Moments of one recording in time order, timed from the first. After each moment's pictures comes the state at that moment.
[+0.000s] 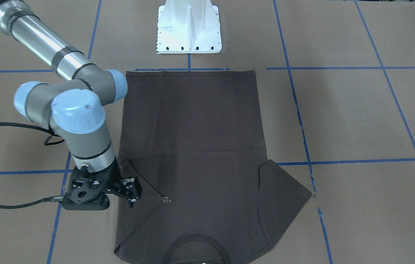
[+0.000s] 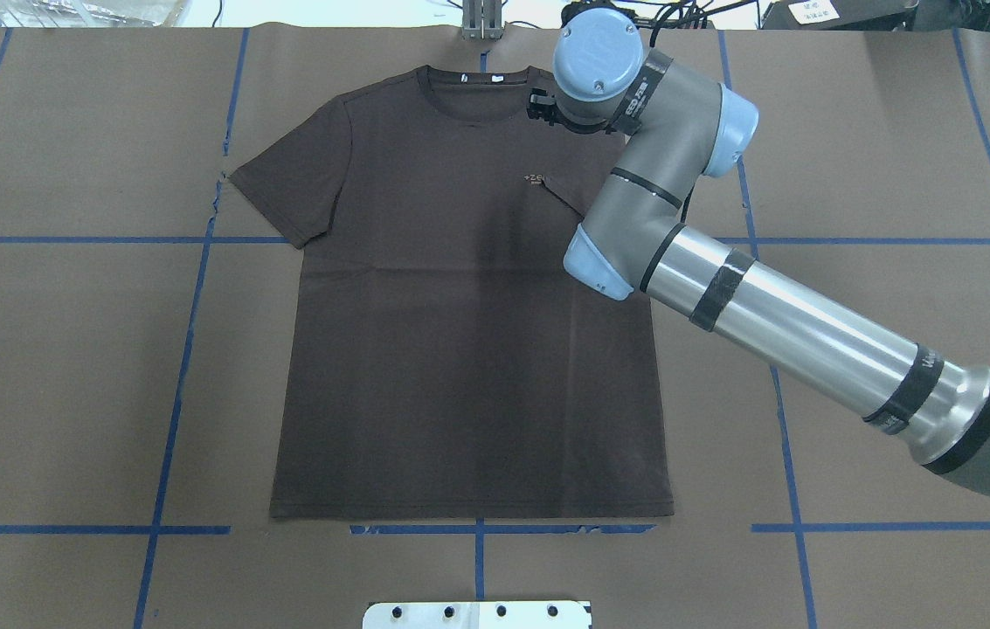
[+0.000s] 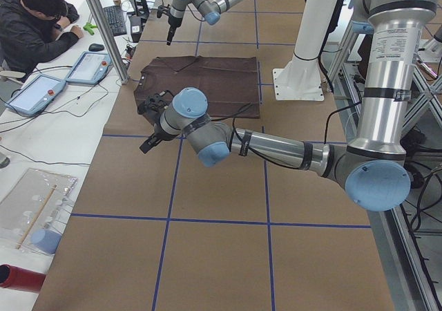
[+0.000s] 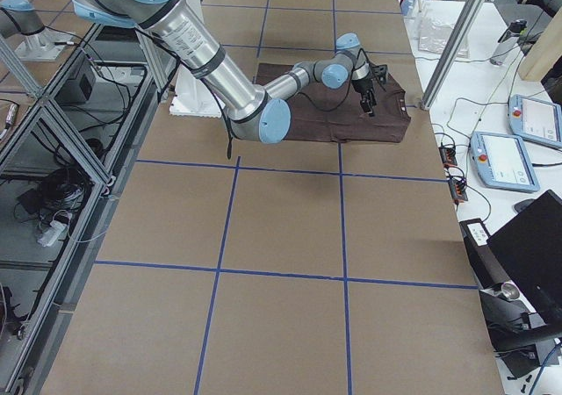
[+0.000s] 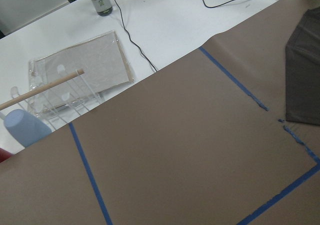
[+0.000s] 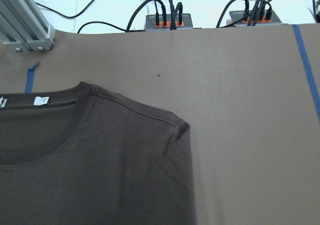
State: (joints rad) left arm -1.39 -1.66 -1.67 -2.39 -2.28 -0.25; right arm 0.91 -0.81 1.30 -1.26 1.88 0.95
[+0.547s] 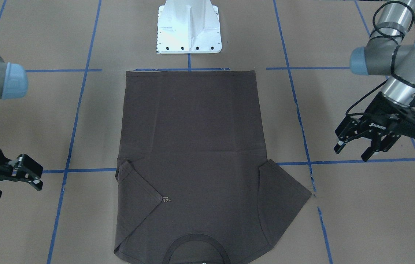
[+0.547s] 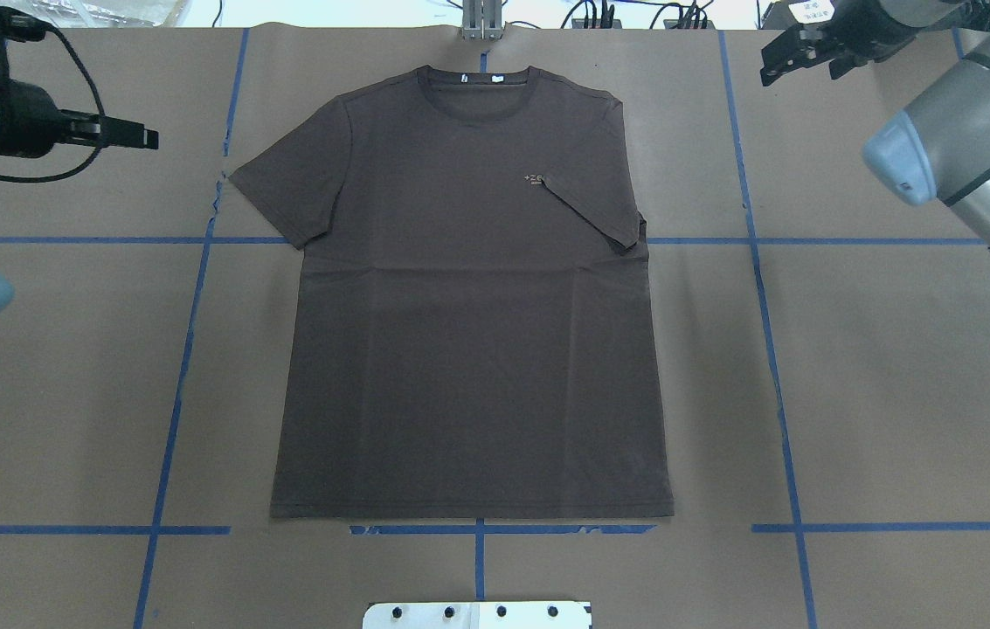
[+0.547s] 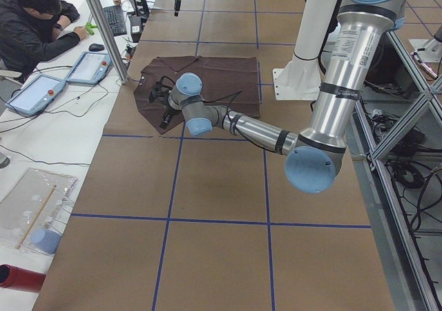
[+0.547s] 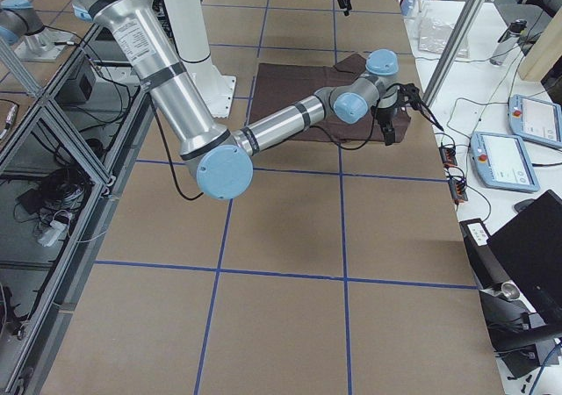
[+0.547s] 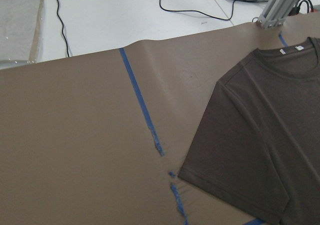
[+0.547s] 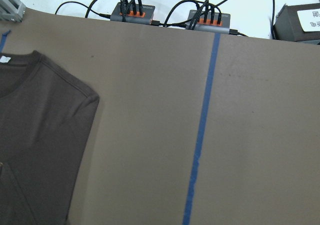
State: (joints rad) left arm -1.02 -1.86 -1.55 -2.42 -1.99 -0.92; right arm 1.16 -1.07 1.49 -1.25 2.18 0.59
